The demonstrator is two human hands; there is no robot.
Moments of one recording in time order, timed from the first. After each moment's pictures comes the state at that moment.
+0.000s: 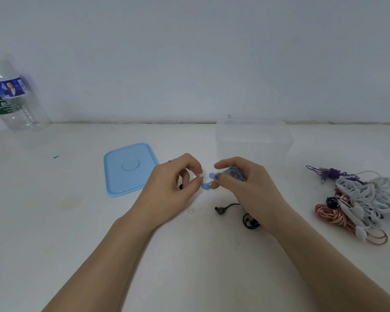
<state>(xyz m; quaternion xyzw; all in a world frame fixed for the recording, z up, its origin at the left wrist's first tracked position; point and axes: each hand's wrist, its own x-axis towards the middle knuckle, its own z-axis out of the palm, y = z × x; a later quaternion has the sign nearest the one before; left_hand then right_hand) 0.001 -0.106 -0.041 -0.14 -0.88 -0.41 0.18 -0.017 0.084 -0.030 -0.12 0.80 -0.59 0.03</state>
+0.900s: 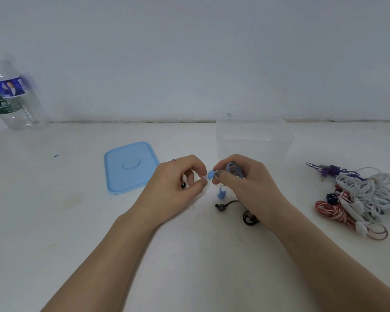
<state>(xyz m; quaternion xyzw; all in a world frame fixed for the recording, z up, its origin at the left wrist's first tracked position) 0.002 -0.103 -0.041 -0.15 -0.90 -0.38 0.18 -0.020 0.084 -0.033 -0.14 0.80 -0.59 0.00</state>
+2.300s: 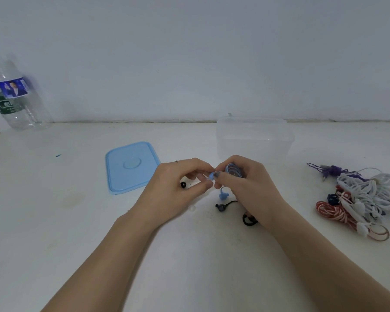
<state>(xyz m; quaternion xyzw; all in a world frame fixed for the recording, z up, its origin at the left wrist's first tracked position) 0.006 -0.101 -0.038 -0.19 -0.88 -0.40 0.19 -0.018 0.082 -0.032 -0.15 0.78 -0.60 0.02</state>
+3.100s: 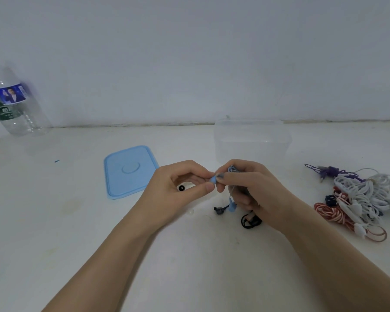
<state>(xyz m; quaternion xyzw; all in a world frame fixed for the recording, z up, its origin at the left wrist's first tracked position) 0.008 -0.100 -0.036 -0.18 -0.79 -0.58 0.10 -0.013 0.099 -0.009 -0.14 0.70 -0.67 0.18</state>
